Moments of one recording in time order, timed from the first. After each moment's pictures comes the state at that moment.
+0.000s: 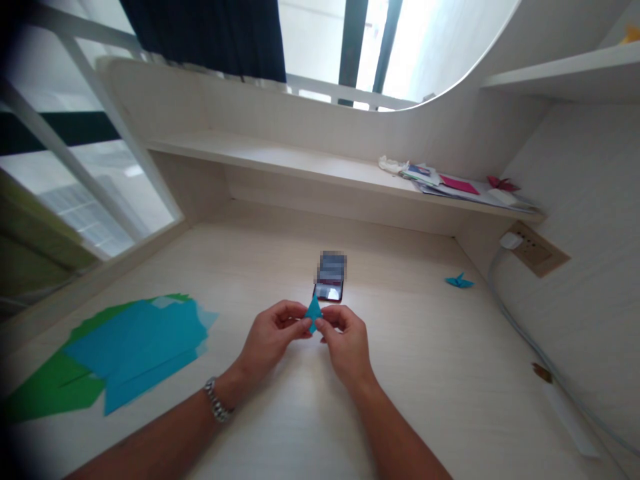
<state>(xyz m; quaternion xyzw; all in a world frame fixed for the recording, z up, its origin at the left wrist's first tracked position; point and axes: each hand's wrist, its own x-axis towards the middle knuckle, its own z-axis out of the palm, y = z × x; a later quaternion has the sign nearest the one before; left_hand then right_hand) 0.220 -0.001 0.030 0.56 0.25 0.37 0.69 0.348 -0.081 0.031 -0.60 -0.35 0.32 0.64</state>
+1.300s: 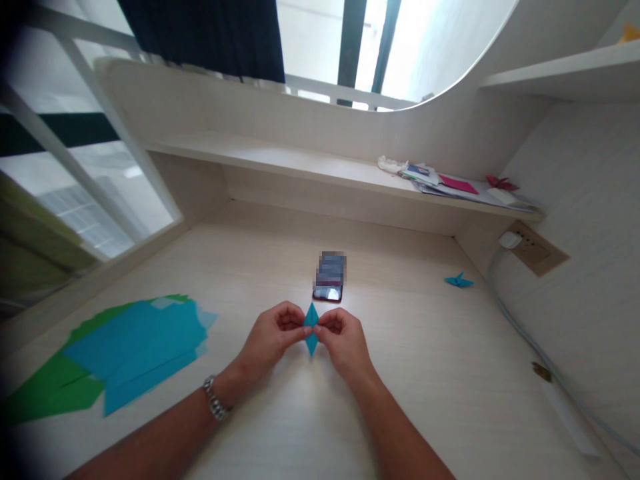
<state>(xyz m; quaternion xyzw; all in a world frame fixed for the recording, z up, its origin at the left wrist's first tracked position) 0.219 0.004 0.025 0.59 0.27 0.34 0.68 0.354 -0.078 0.022 -0.59 -0.35 0.39 0.62</state>
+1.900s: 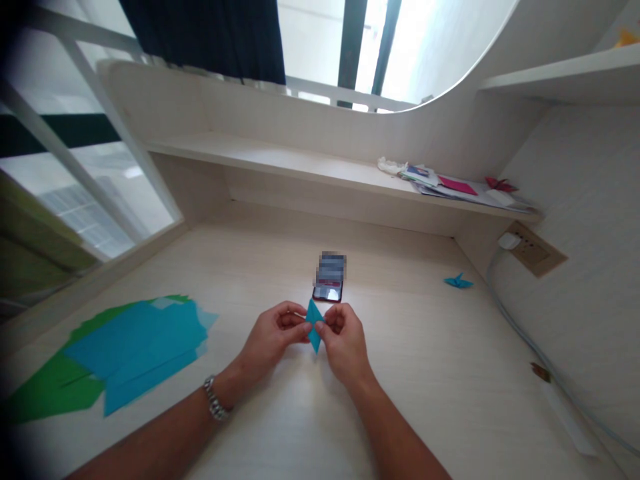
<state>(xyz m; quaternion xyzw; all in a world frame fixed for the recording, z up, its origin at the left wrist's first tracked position) 0.222 0.002 0.028 0.53 0.28 0.32 0.73 0.350 -0.079 0.024 -0.58 -0.36 0.34 0.65</state>
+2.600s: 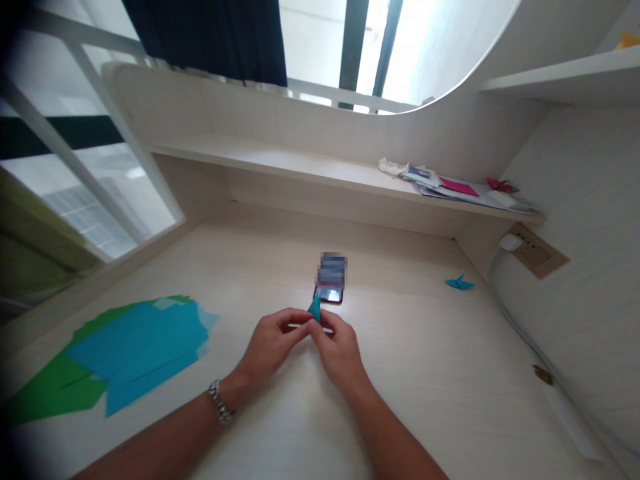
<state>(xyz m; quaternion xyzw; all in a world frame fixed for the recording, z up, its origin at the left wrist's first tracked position) 0.218 -0.002 0.033 0.69 0.29 0.35 0.56 0.344 -0.078 0.023 -0.60 -0.43 0.32 0.59</state>
